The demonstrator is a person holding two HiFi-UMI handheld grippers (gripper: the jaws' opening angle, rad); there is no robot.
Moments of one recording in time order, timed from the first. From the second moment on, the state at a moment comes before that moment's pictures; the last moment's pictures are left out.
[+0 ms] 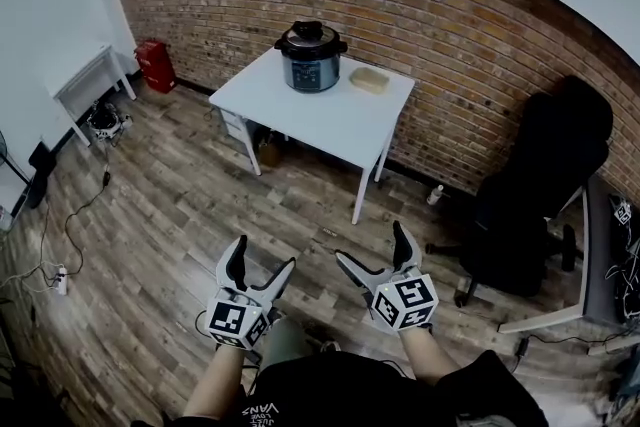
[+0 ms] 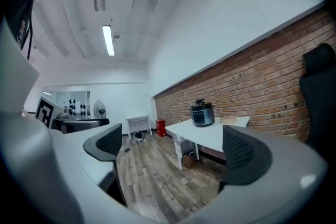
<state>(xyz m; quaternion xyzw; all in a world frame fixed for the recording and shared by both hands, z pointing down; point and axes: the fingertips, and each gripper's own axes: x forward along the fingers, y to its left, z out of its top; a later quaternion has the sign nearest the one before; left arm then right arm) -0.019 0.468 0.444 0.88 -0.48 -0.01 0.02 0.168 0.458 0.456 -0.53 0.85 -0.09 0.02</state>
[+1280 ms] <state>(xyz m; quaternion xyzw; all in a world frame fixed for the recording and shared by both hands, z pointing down) -0.130 0.170 0.433 0.89 -0.46 -0.03 0.04 0.100 0.186 0.426 -0.60 0.80 -0.06 0.04</state>
